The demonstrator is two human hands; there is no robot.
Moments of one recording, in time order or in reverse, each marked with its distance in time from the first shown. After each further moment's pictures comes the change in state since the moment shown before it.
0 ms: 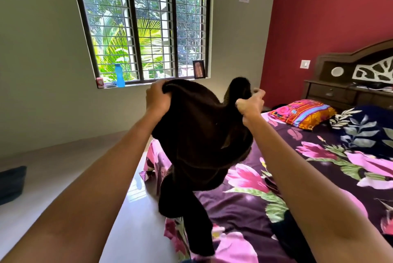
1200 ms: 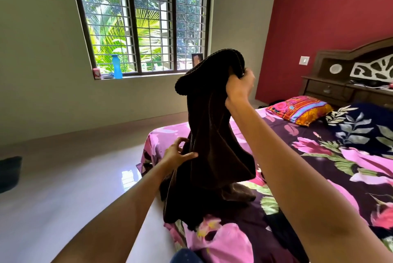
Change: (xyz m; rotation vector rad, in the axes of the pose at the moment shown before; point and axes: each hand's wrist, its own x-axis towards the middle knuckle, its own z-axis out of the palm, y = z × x) left_hand -0.119 -0.102 0.057 -0.176 -0.659 -0.411; right_hand -0.034 -0.041 0.024 0.434 0.073 -0.149
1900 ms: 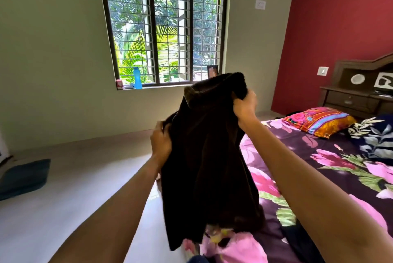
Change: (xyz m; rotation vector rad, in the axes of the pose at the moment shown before) left_hand -0.038 0.031 -0.060 -0.119 0.708 0.247; right_hand -0.014 0.032 -0.008 -0.283 -0.219 -0.012
